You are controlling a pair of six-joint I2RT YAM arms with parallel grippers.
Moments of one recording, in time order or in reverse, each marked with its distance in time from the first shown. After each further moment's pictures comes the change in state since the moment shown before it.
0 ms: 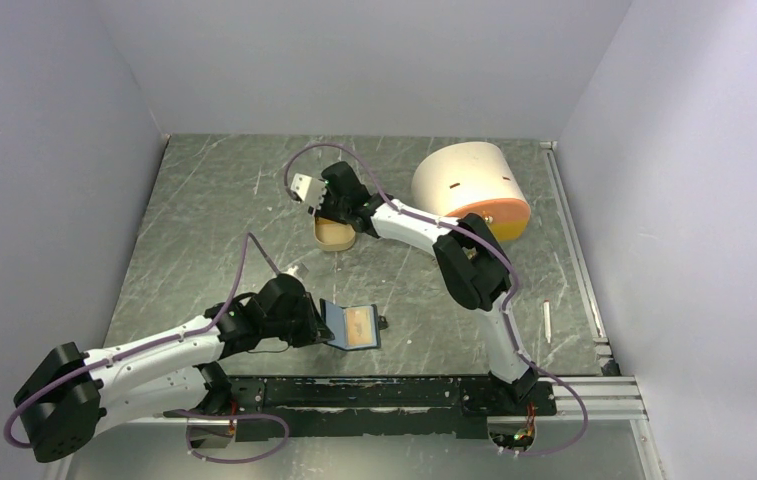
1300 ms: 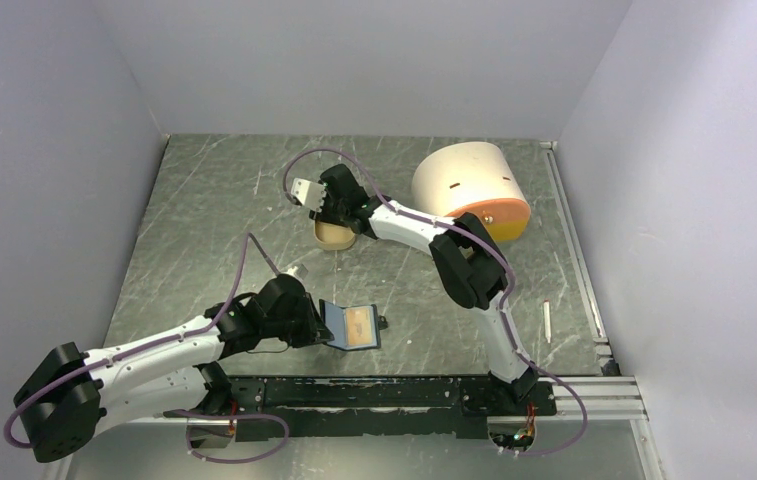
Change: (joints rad) left arm 0.000 0.000 0.000 -0.007 0.000 0.001; right arm 0.002 0.026 0.005 0.000 0.036 -0.056
